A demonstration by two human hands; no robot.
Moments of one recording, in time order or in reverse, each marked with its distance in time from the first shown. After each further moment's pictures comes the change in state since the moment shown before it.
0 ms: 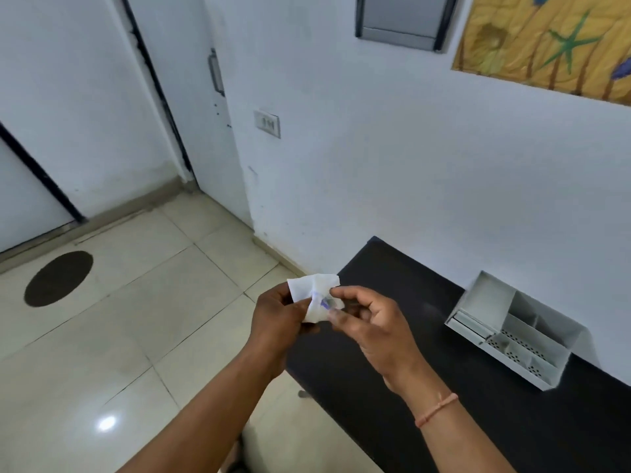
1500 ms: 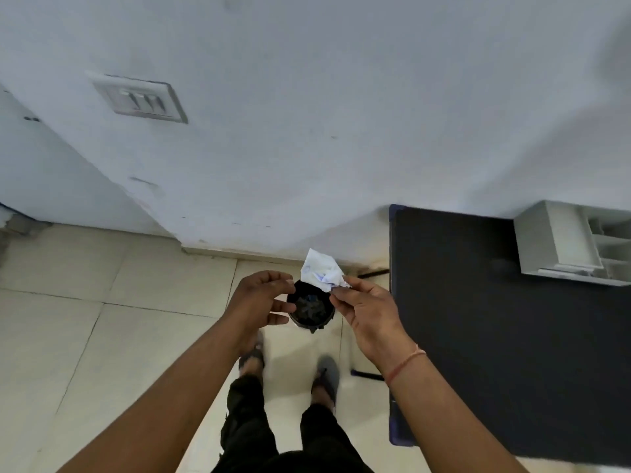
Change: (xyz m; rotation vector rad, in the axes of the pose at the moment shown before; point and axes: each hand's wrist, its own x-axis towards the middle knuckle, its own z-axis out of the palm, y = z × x) left_hand 0.535 0.050 -0.121 0.394 -0.581 -0.414; right_hand 0.420 0.094 0.193 0.835 0.915 0.584
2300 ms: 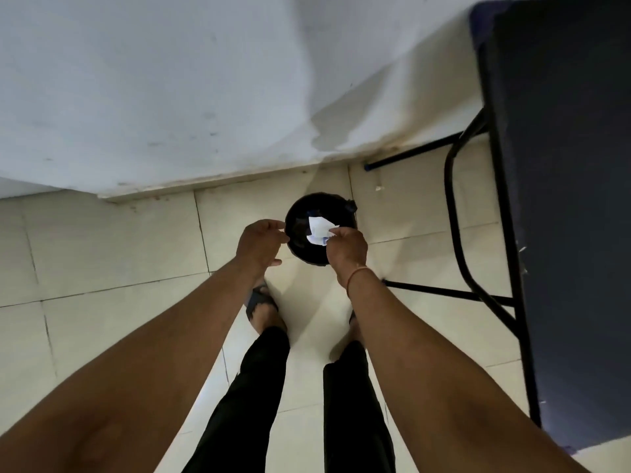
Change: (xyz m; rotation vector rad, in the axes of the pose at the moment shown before) left_hand 0.380 -0.192 -0.010 0.386 -0.093 -0.269; right_hand 0.347 0.256 -0.006 -0.513 0.436 0.206
